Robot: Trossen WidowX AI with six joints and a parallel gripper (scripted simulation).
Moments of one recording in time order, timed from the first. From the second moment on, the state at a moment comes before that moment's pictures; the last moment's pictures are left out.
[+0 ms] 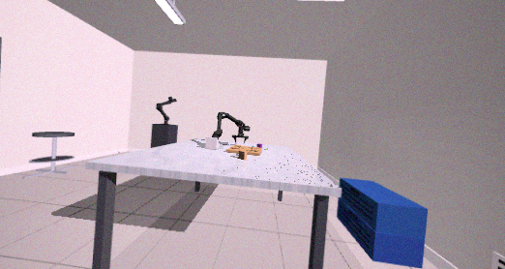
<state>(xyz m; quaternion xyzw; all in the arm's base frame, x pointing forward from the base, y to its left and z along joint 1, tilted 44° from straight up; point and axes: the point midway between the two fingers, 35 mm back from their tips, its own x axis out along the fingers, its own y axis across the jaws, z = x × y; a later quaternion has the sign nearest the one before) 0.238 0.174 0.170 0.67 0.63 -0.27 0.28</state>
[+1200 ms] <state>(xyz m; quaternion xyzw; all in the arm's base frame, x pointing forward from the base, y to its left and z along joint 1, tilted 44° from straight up) 0.279 0.098 0.181 0.64 0.65 -0.22 0.36</state>
